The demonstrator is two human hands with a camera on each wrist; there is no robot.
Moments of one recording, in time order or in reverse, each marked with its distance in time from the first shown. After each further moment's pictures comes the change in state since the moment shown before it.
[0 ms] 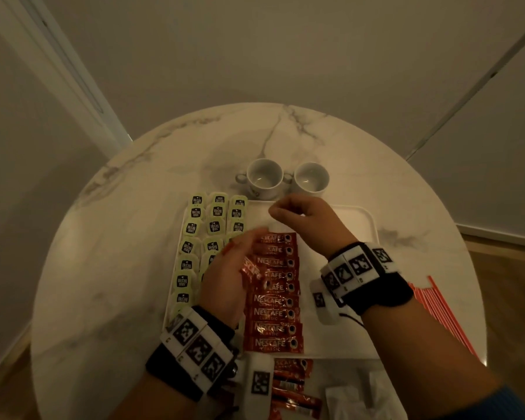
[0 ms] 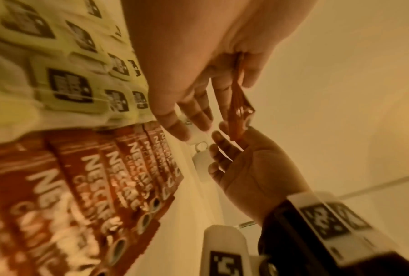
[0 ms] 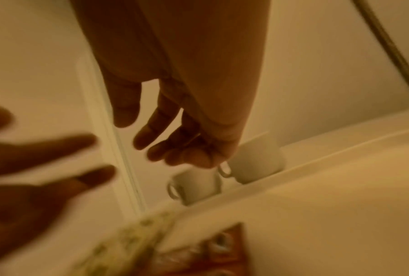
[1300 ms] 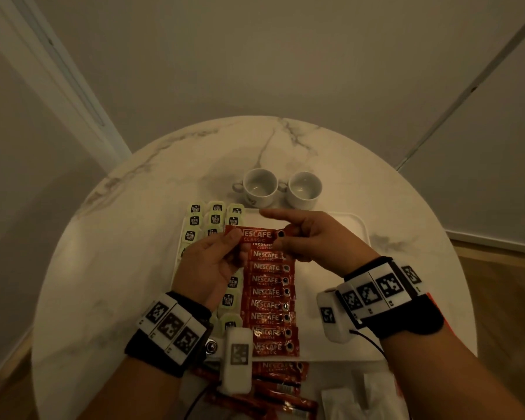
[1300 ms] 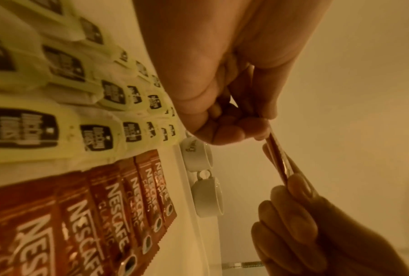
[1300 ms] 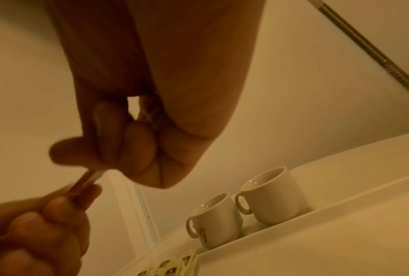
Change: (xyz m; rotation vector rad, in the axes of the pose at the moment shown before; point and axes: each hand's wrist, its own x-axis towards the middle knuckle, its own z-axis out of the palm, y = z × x) left_hand 0.014 0.021 -0.018 -0.194 0.009 0.057; right_hand -0.037 -0.027 -0.021 0.176 -0.316 -0.002
